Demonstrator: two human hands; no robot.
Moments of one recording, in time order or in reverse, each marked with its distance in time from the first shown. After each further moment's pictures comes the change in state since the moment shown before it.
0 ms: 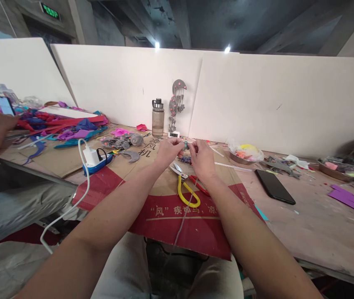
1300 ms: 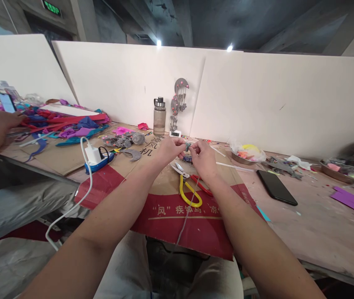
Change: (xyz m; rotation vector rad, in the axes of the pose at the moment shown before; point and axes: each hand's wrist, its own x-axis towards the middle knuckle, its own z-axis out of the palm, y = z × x) left_hand 0.006 -0.001 -0.009 0.103 -0.130 -0.025; right_hand -0.001 0.004 0.002 0.054 -0.073 0.014
